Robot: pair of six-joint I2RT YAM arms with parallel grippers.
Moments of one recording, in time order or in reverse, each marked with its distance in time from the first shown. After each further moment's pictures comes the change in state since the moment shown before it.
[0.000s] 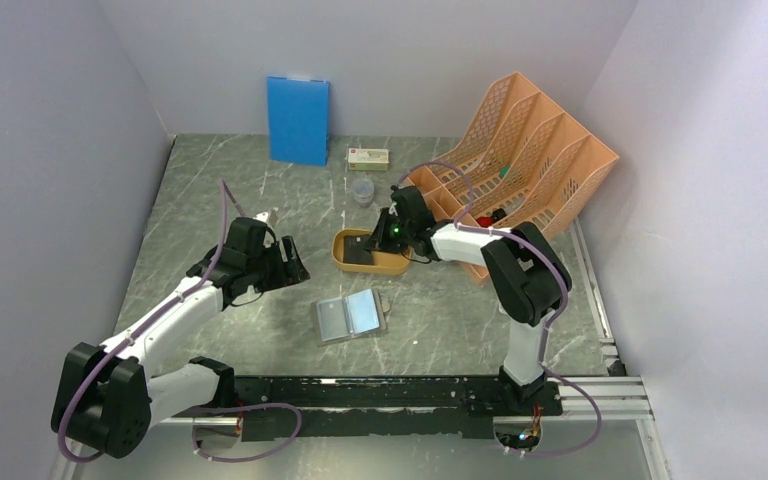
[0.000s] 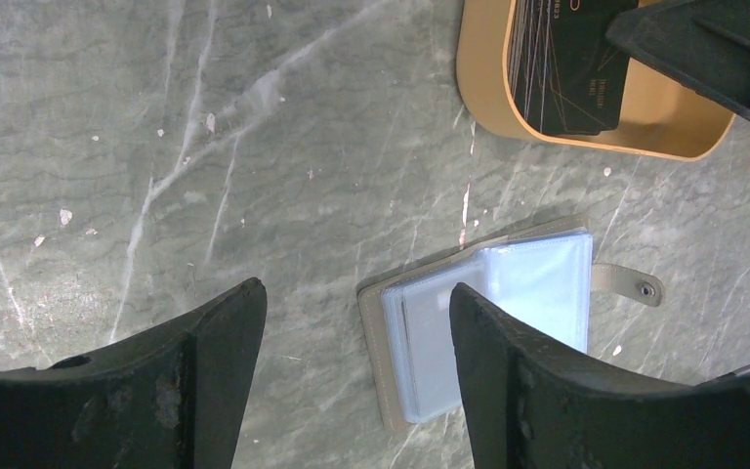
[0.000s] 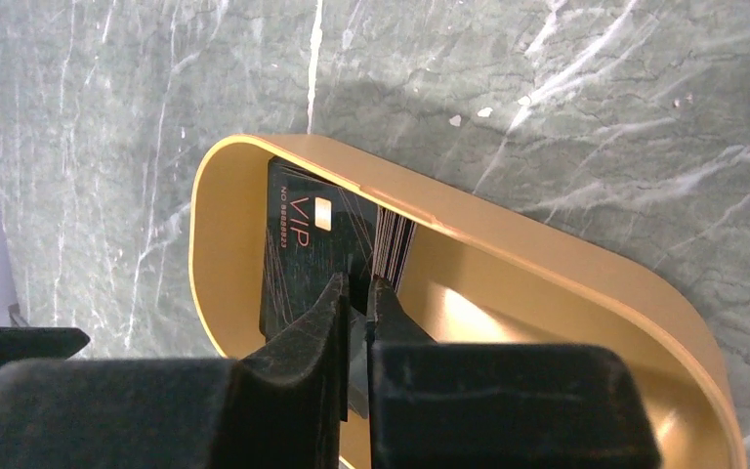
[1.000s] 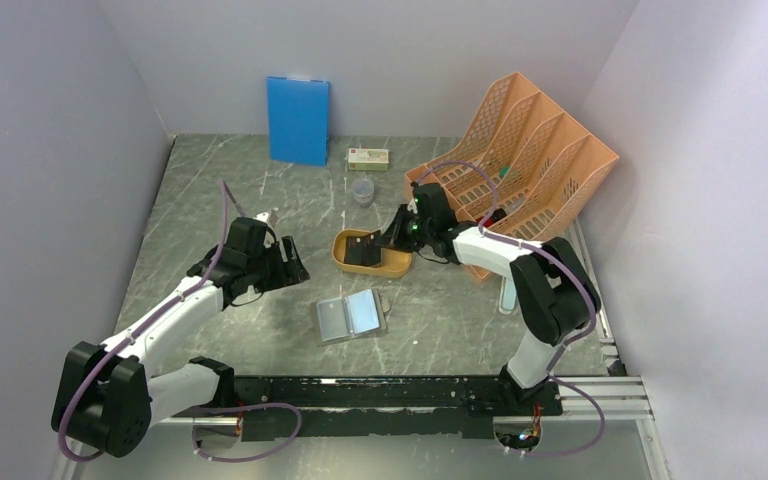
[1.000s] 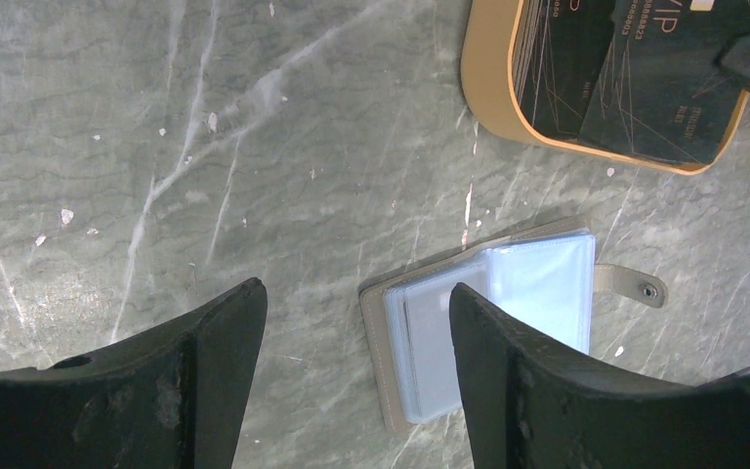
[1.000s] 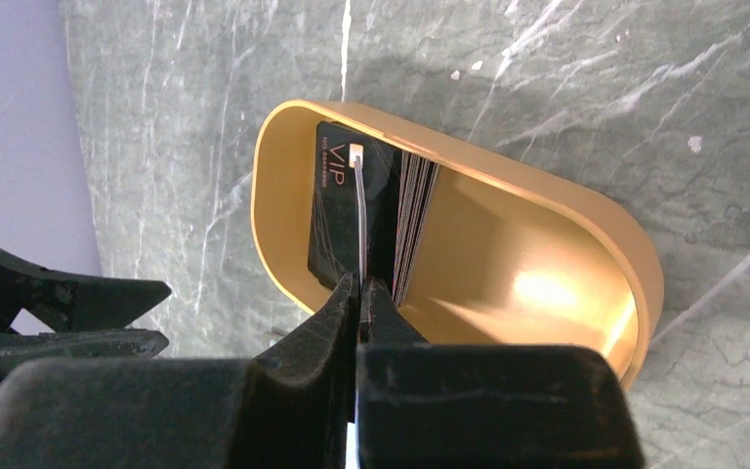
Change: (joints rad) left arm 0.000 0.004 0.000 0.000 -0.003 0.000; right arm -0.068 -0.174 -0.106 -0.011 -0.088 0.068
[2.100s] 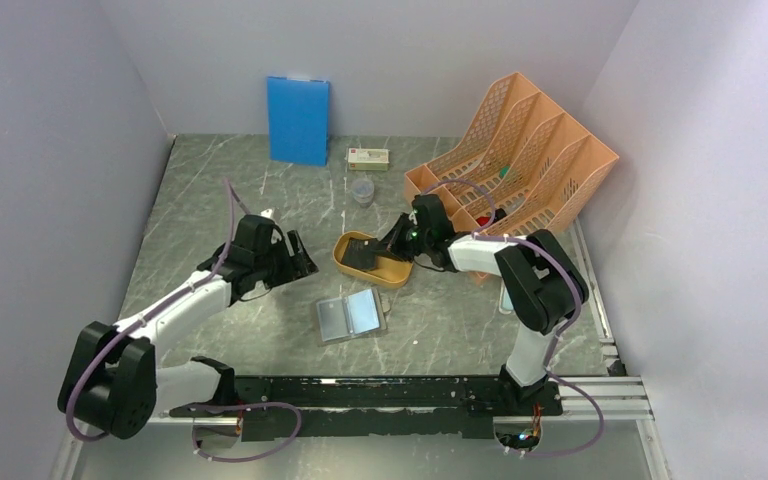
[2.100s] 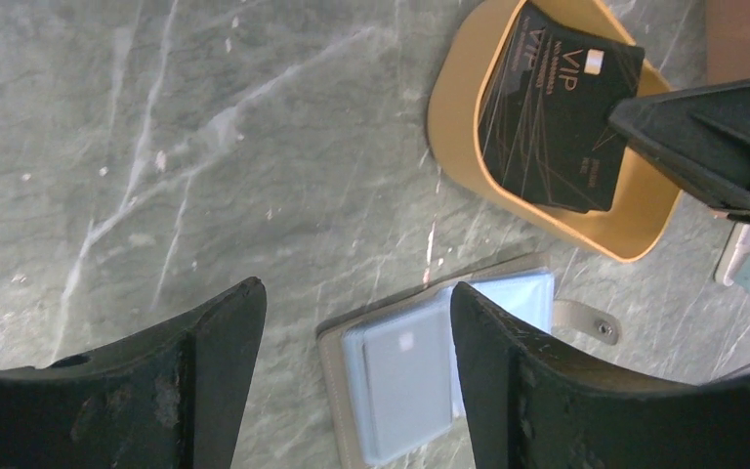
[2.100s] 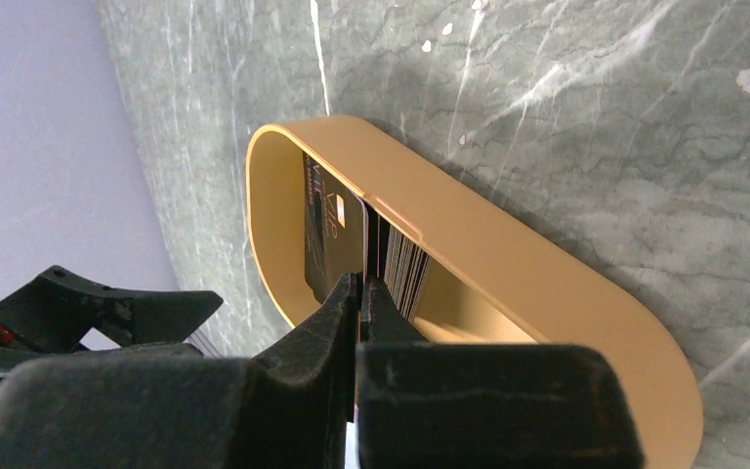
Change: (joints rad) left arm -0.020 0.067 -0.010 0.114 0.004 -0.089; right arm -0.003 0.075 -0.080 0.164 -0.042 0.225
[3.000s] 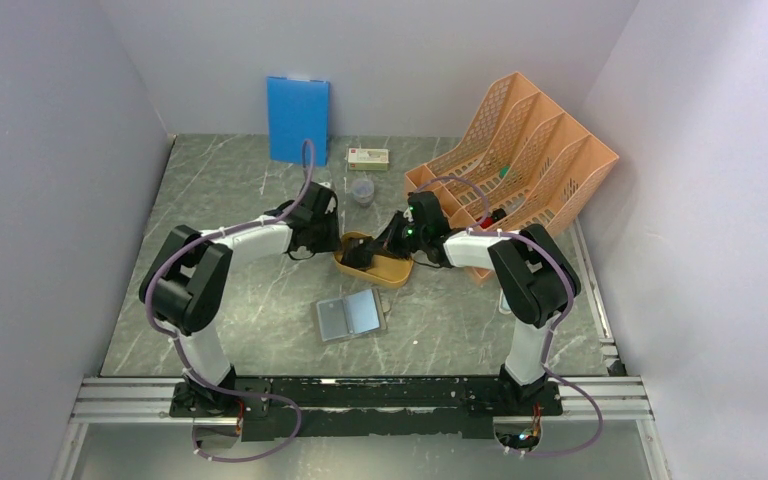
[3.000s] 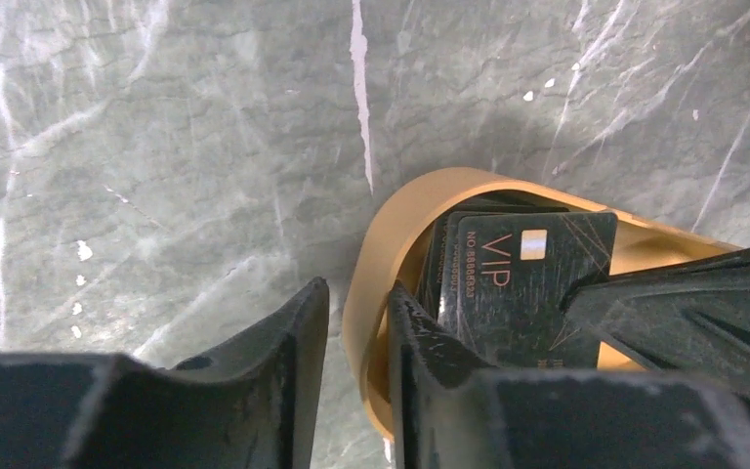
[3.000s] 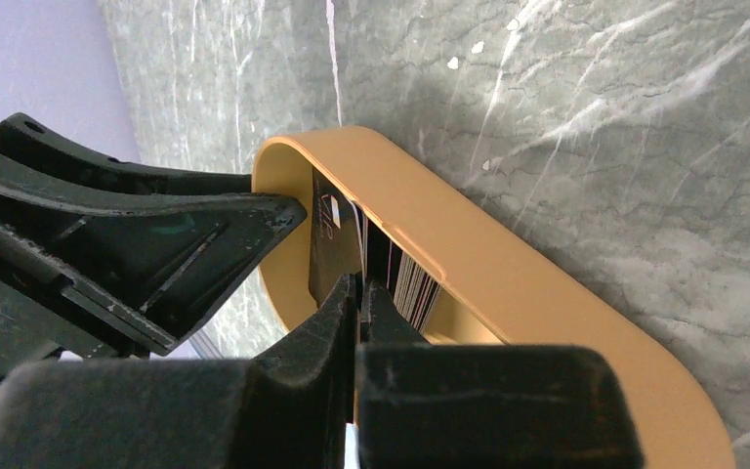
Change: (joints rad) left arm -0.147 0.585 0.449 0.049 -0.137 0.132; right arm 0.002 0.060 0.051 0.008 -0.039 -0.033
